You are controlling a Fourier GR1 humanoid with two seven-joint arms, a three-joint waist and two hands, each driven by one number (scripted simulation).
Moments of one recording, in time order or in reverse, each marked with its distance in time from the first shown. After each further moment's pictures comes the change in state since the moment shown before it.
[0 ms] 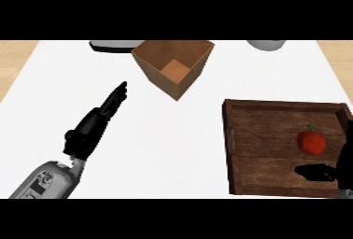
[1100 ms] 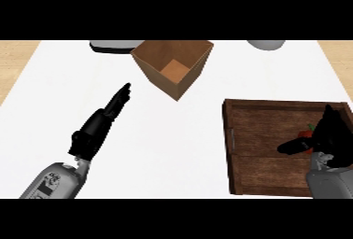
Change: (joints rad) left arm 0.023 -0.075 0.048 0.007 -0.076 -0.040 0.015; right arm -0.229 0.237 -0.139 0.179 0.111 0.228 0.045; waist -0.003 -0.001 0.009
